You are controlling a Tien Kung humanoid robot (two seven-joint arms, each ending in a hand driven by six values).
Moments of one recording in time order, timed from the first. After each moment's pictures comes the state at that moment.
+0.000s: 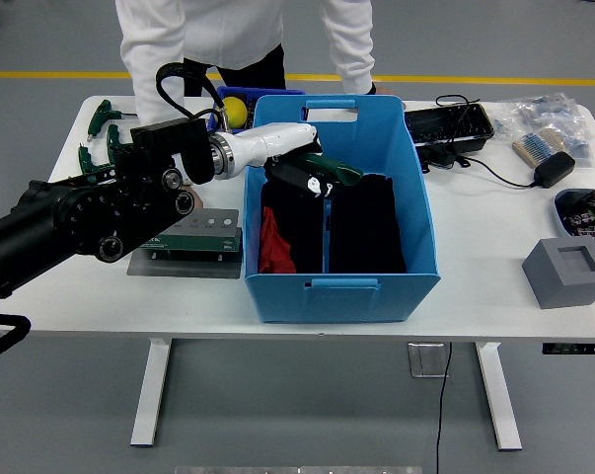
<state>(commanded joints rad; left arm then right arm) -1.09 0.16 -0.37 -0.83 1.42 -0.14 -0.08 0.12 -0.18 0.10 0.21 0.35 -0.10 -0.06</state>
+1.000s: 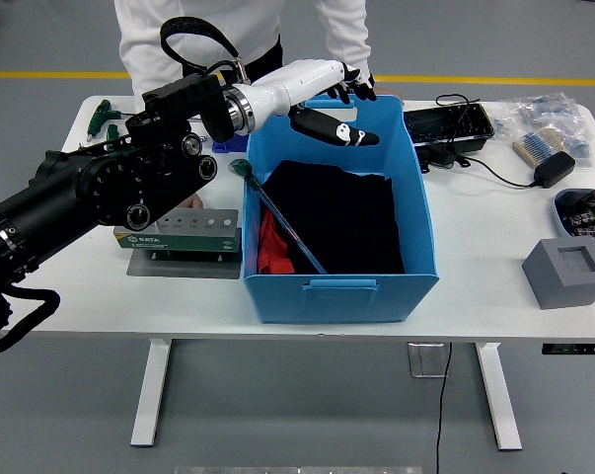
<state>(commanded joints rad) -1.17 0.10 -0.49 -0.79 1.53 0.01 -0.22 0.16 -0.21 0.17 0.22 0.22 -0.12 -0.09</state>
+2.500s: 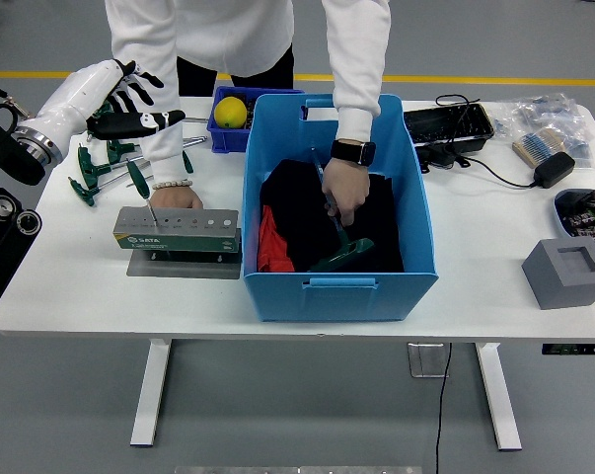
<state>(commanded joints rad) -0.58 0.41 -1.18 -1.23 1.94 -0.10 -0.05 0.12 -0.18 0.14 0.23 0.34 -0.12 -0.05</state>
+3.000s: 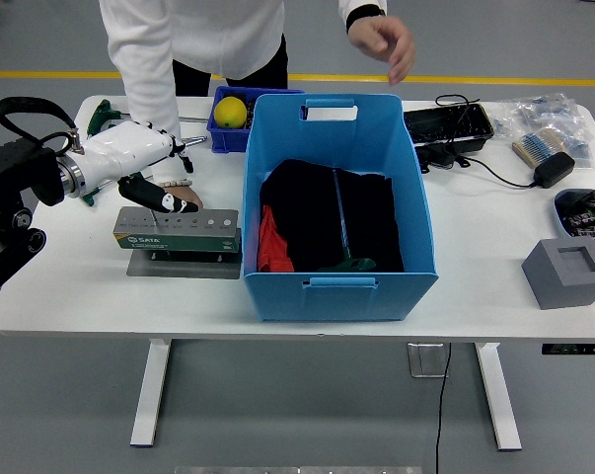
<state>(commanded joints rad) -0.80 0.56 -0.61 -1.08 1.99 -0.08 -0.18 0.11 -0.18 0.17 0.23 0.30 -0.13 -0.07</state>
